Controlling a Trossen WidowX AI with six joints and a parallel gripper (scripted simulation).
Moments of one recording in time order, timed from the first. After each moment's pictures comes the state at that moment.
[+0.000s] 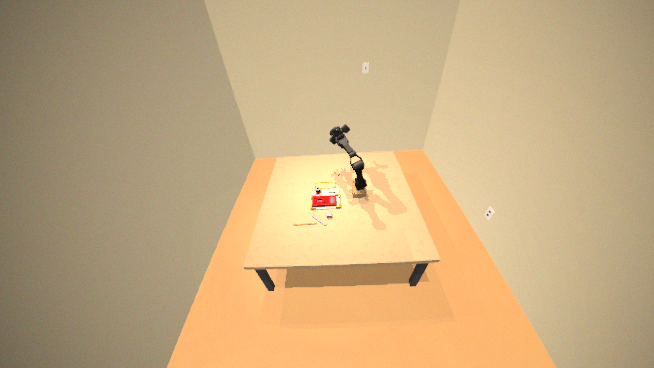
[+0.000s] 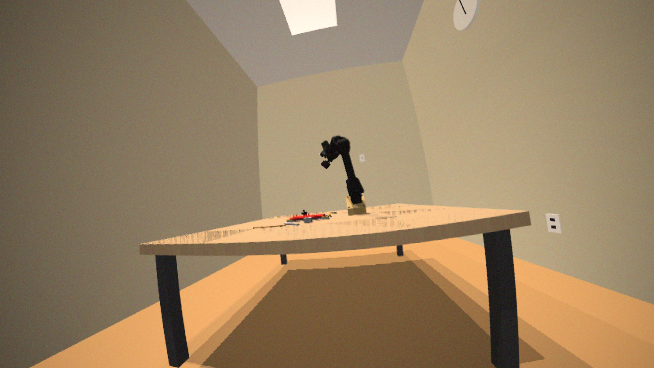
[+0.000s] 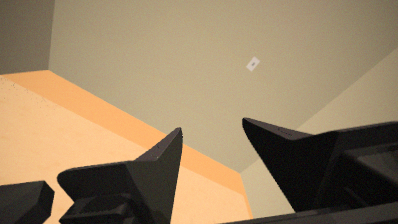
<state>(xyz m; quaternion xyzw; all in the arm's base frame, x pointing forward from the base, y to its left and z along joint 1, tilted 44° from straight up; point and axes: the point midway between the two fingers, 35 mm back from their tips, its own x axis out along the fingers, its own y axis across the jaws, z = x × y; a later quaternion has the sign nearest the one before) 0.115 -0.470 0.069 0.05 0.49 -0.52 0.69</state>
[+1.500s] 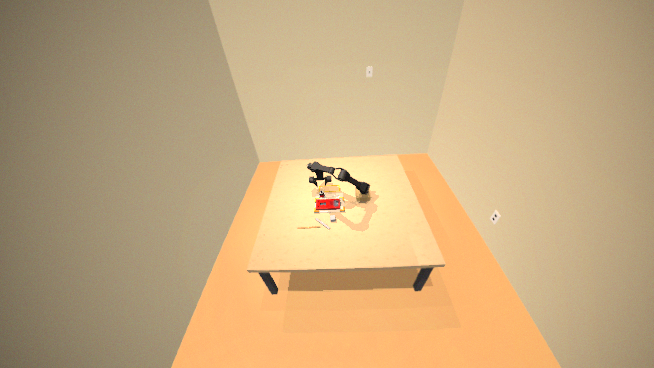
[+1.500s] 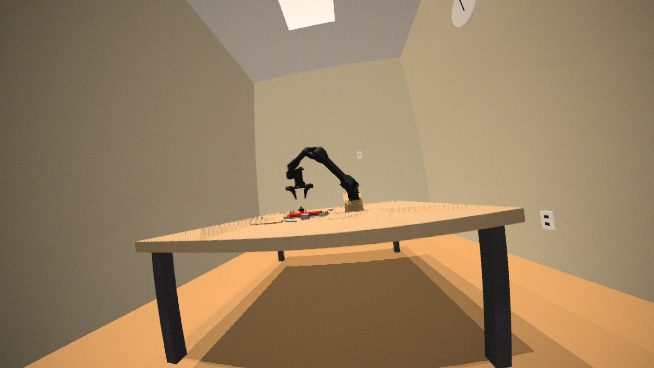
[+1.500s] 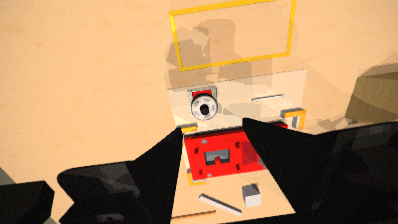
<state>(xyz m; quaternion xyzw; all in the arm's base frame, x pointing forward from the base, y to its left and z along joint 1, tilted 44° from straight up) 0.357 -0.097 0.022 0.68 0.62 -0.29 0.28</state>
